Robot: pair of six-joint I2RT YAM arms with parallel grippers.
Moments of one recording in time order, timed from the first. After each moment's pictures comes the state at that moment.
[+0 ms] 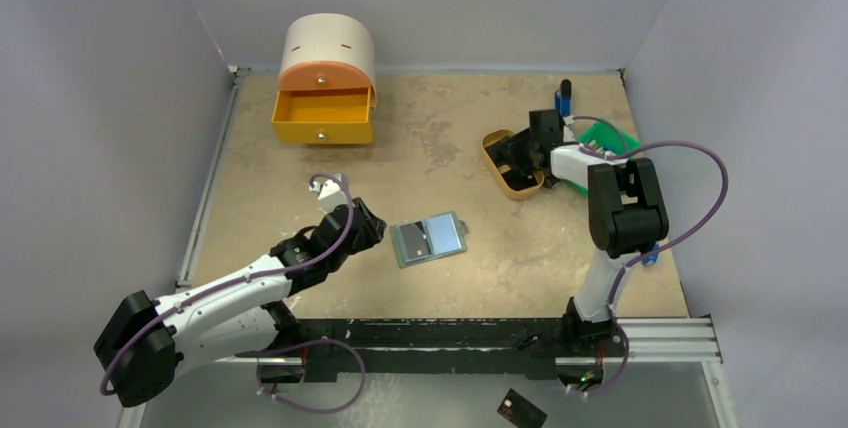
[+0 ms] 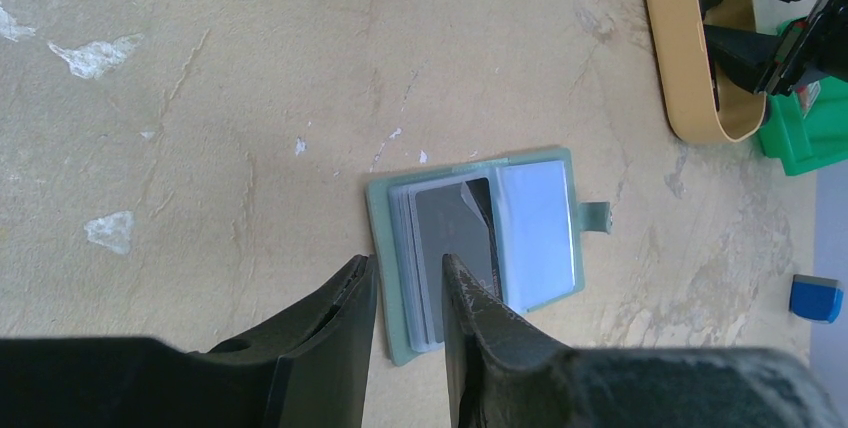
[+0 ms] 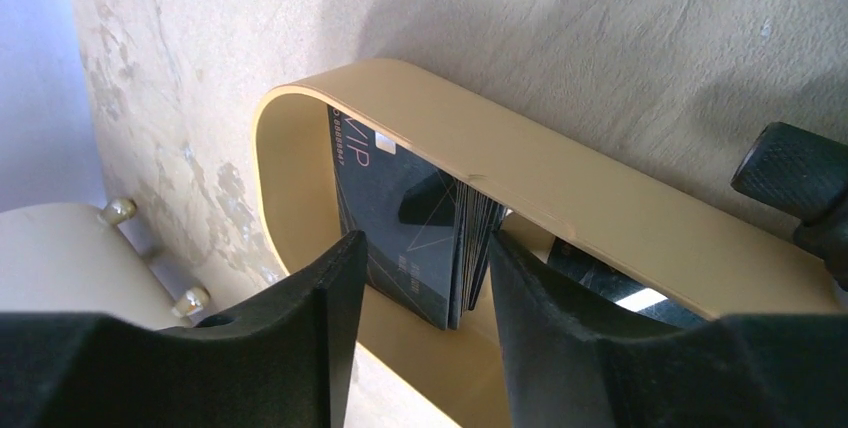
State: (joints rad) left arm -0.83 0.96 0.46 -0.14 -0.43 -0.99; right arm 0.16 1.87 1.09 -0.08 0.04 1.21
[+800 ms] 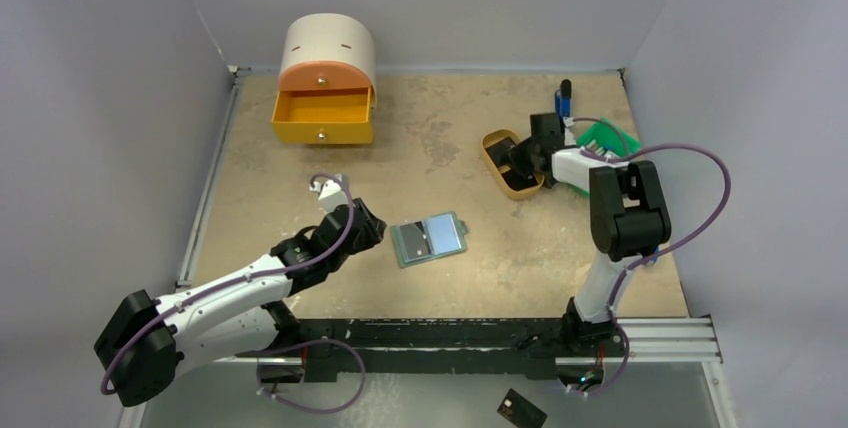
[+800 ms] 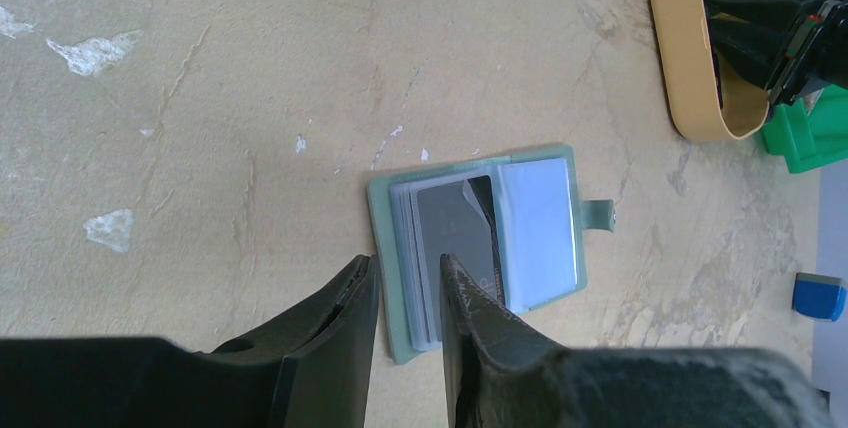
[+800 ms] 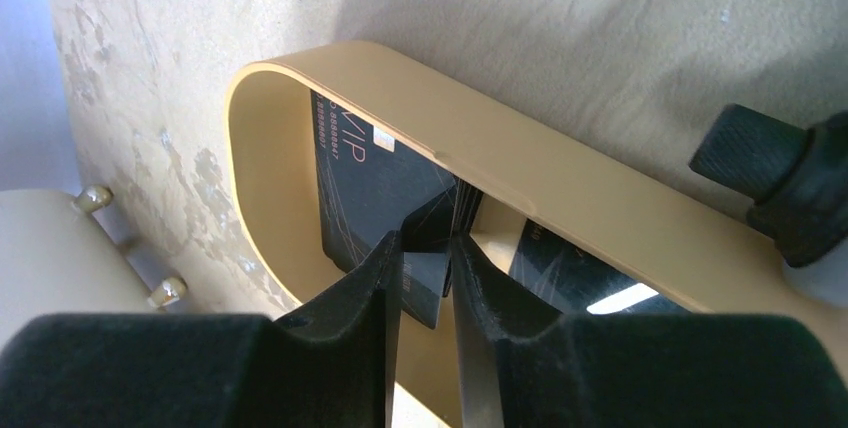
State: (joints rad) left arm -0.83 0.96 0.46 -0.14 -0.42 -0.99; right arm 0.16 1.85 1.06 -0.07 0.03 1.17
